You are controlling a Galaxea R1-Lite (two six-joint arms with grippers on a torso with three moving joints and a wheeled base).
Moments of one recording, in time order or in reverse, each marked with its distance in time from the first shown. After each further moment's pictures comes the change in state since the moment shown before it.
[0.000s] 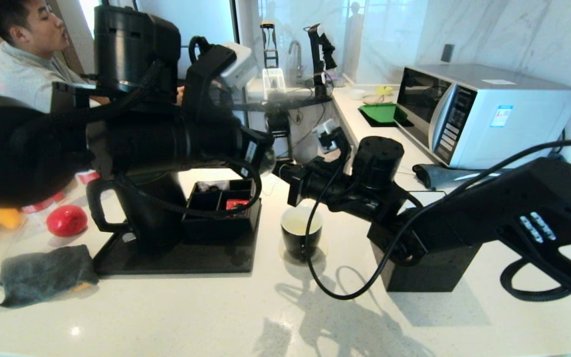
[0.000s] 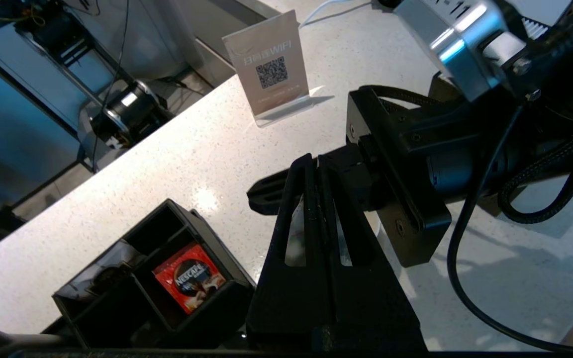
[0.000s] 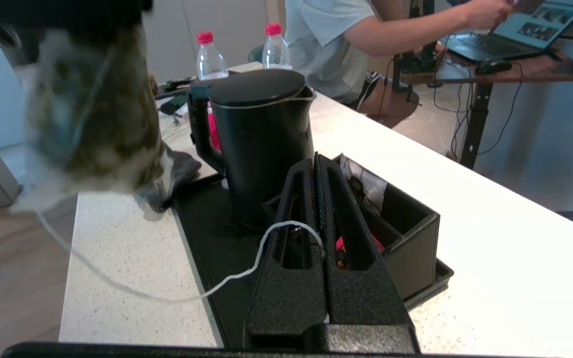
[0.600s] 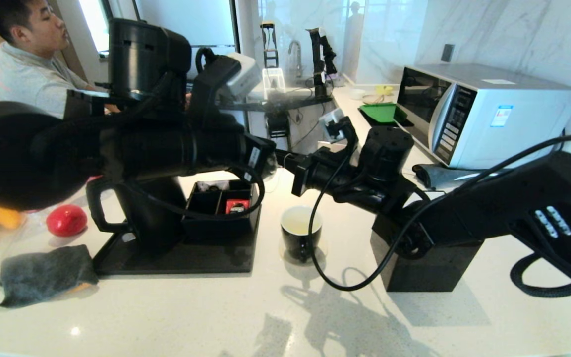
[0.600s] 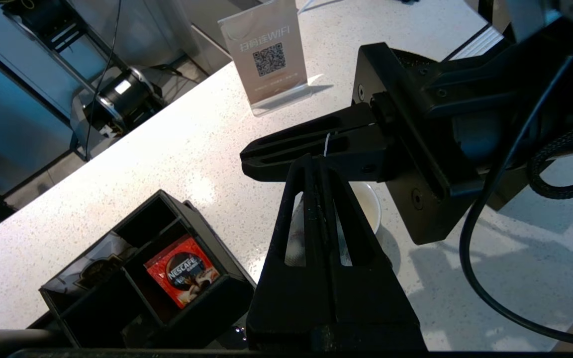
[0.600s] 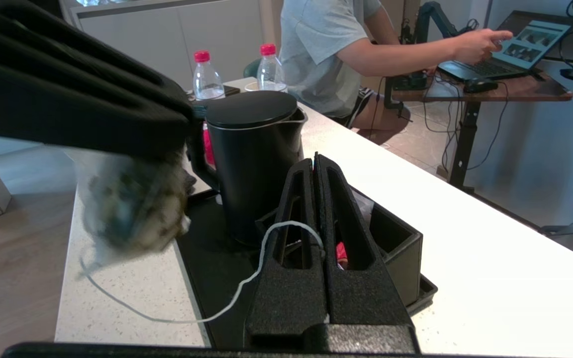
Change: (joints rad) left arm 0.002 0.020 0.006 0.000 0.001 -0.014; right arm -0.015 -0.023 -0.014 0.001 0.001 0.001
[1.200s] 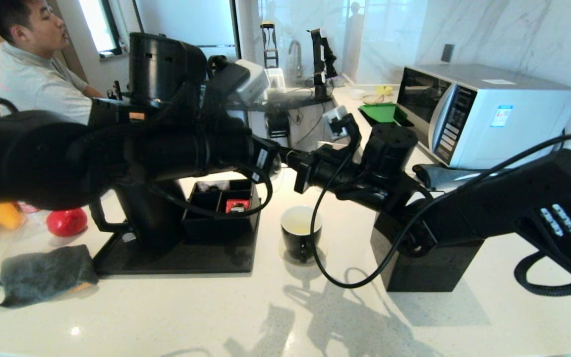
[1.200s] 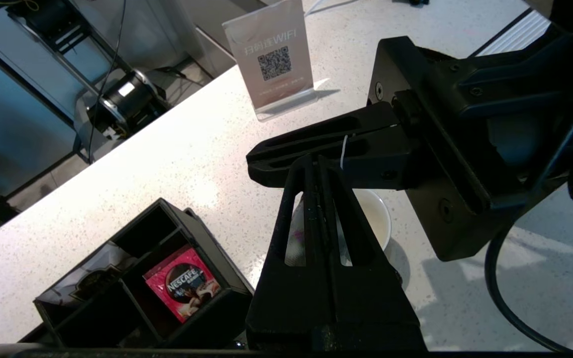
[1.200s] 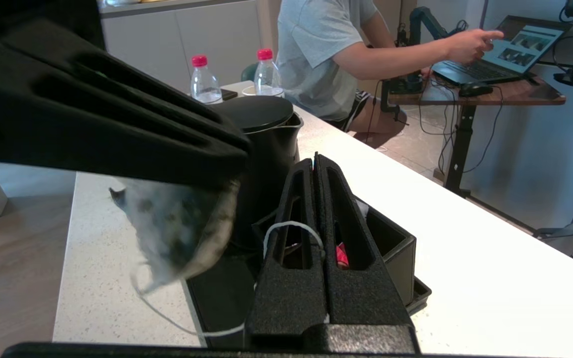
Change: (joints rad) left arm 0.004 0.047 -0.004 -0.052 0.007 0.000; right arm -0.008 -0.008 0.000 0.000 0.001 0.002
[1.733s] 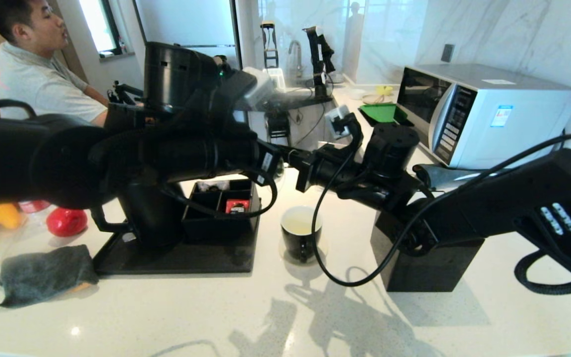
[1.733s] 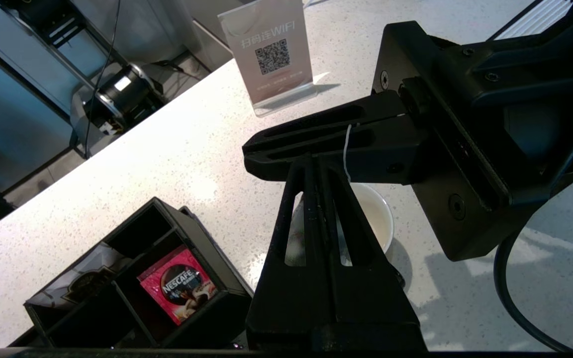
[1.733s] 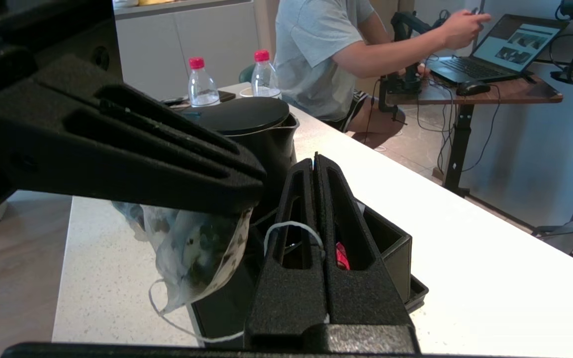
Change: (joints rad) left arm 0.000 0.031 -0.013 0.000 0.000 0.000; right arm -0.008 0.000 0.000 -0.003 0.001 0.011
